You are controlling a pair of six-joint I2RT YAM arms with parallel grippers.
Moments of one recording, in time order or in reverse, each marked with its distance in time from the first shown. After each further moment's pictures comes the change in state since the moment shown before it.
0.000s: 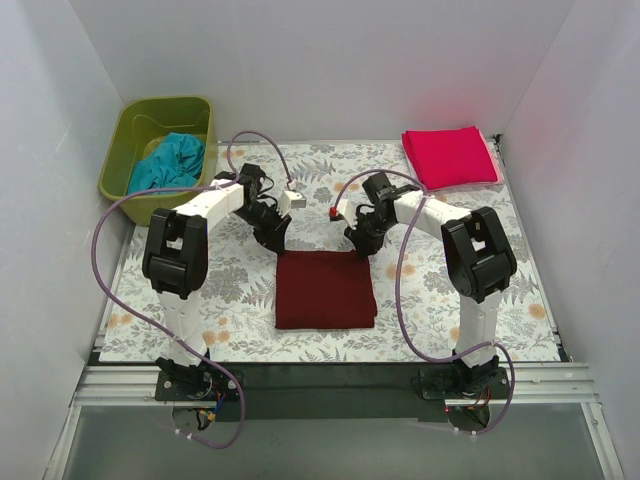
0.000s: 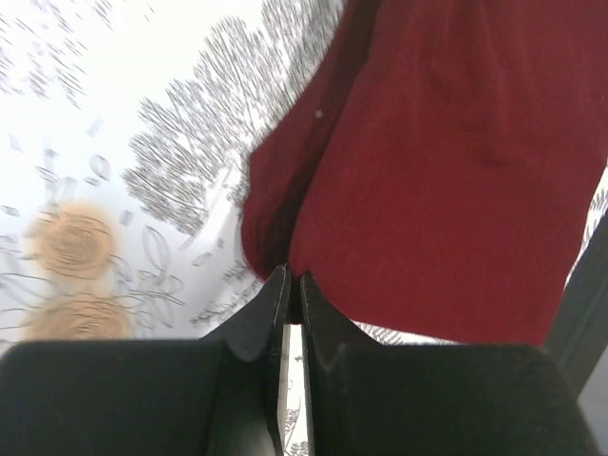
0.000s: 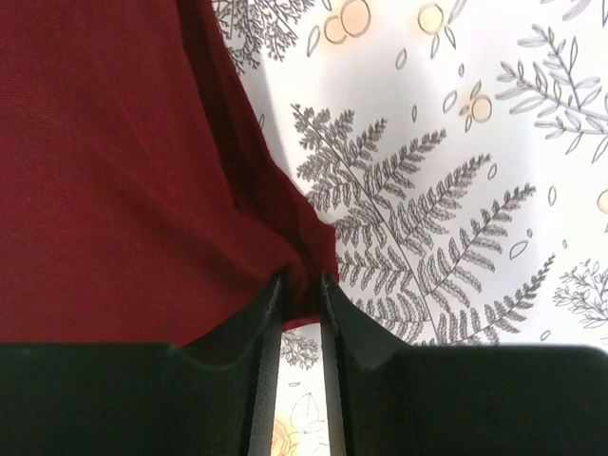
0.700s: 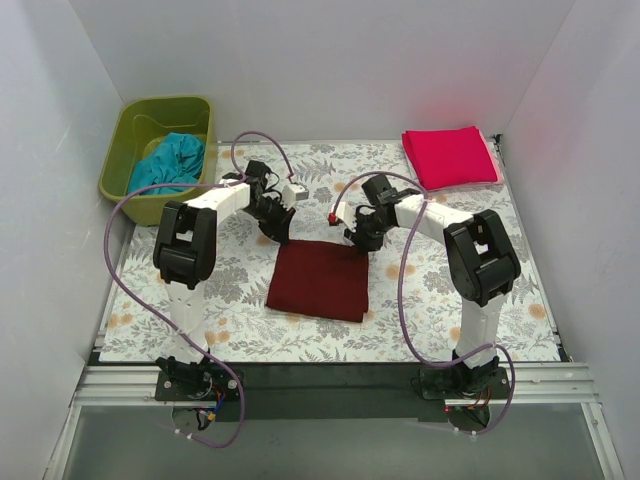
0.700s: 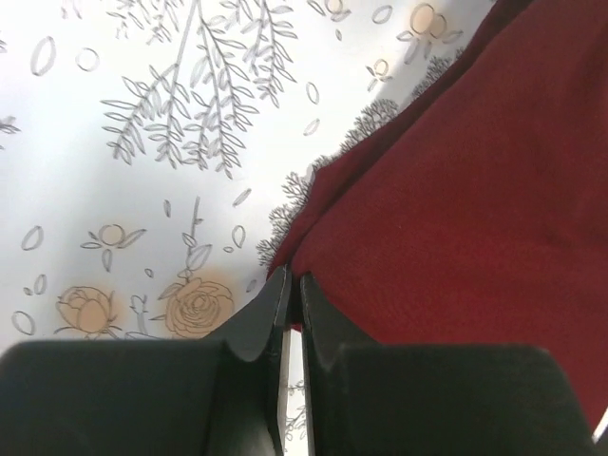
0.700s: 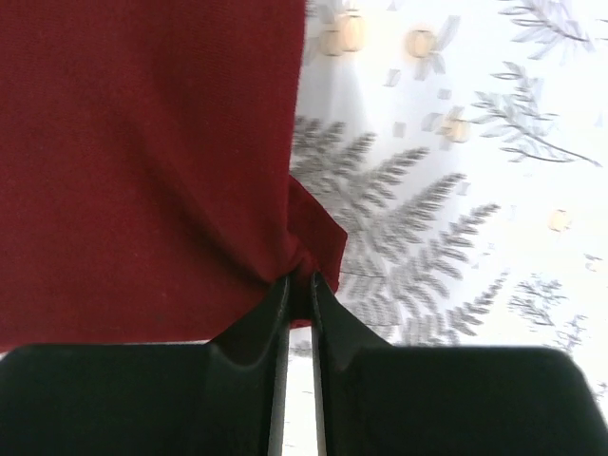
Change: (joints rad) left arm -0.002 0.116 0.070 0.197 -0.077 -0.129; right arm 0.021 -0.054 -0.072 0.092 0.063 -0.109
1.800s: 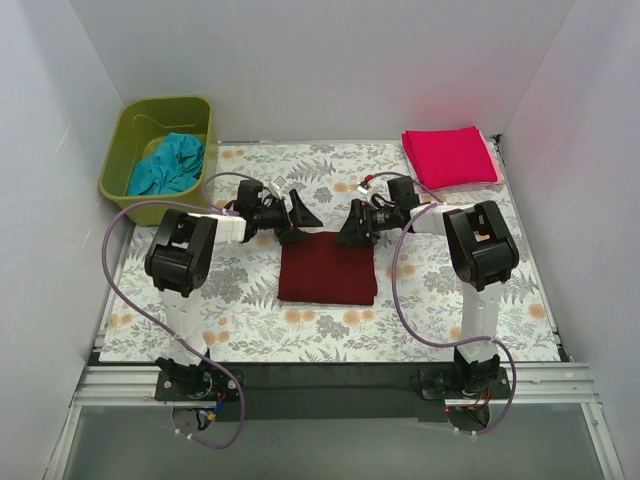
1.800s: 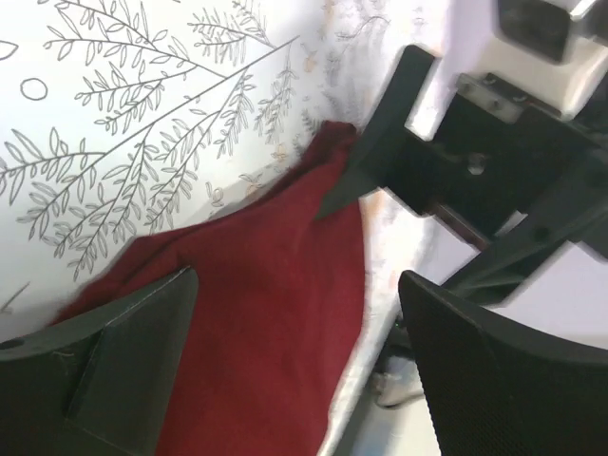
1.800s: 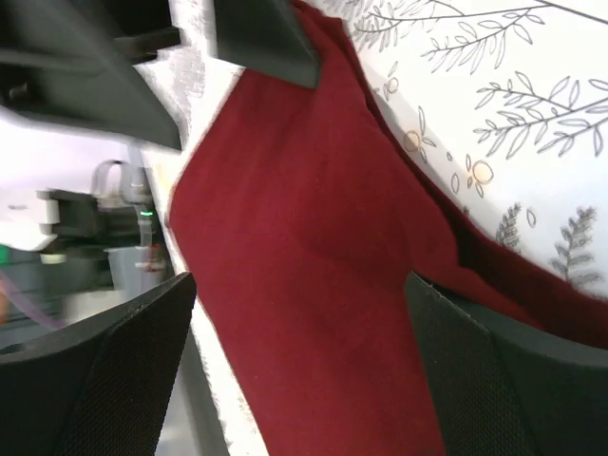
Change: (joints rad) left arm -0.006 -0.118 -0.449 1.009 0.209 -1.345; right arm -0.159 0.092 -0.128 0.576 -0.557 1.209
